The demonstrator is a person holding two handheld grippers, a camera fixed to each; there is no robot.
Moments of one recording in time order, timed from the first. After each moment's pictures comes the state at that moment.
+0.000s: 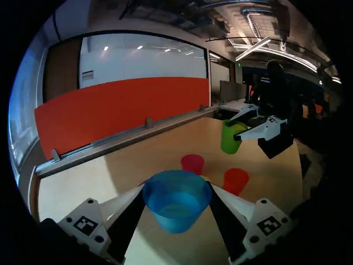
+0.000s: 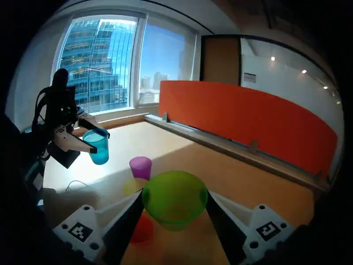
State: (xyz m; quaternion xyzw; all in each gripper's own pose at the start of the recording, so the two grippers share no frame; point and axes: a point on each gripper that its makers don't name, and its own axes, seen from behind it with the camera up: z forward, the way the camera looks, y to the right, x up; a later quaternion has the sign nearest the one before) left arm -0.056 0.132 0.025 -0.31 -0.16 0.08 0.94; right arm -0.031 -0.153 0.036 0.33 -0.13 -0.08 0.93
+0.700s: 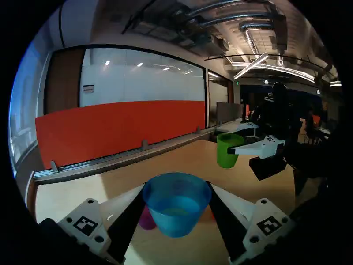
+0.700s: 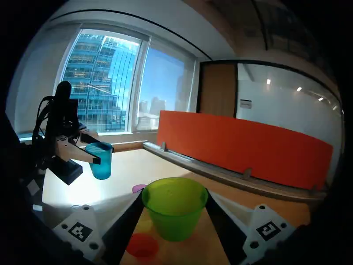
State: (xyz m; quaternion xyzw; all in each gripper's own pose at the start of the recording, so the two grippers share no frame) left arm 0.001 0.158 0.013 -0.32 -0.09 0.04 0.94; right arm 0.027 -0.165 0.026 0.32 -0.03 -0.07 0.94
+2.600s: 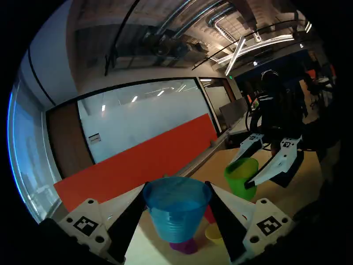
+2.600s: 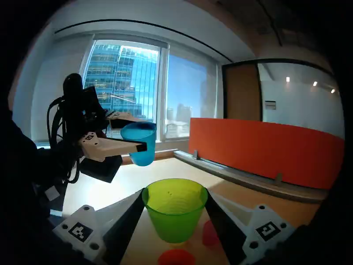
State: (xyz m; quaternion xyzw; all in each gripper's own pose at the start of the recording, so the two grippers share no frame) left arm 0.086 0.166 0.017 -0.28 0.05 0.20 0.94; right arm 0.033 -0.242 -0.004 0.43 -0.02 -0.04 0.90
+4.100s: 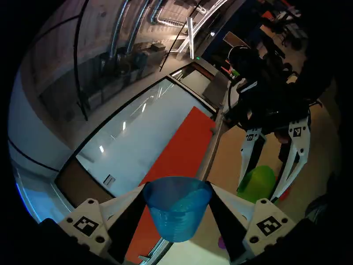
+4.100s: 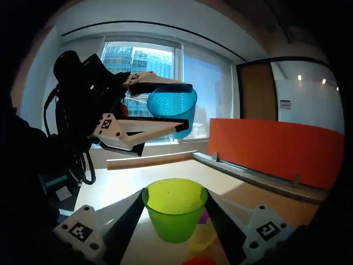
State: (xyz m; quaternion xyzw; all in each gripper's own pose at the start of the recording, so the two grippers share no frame) left arm 0.137 0.201 0.012 -0.26 0.11 0.43 0.86; right arm 0.033 -0.287 -0.026 0.49 -0.02 -0.03 0.87
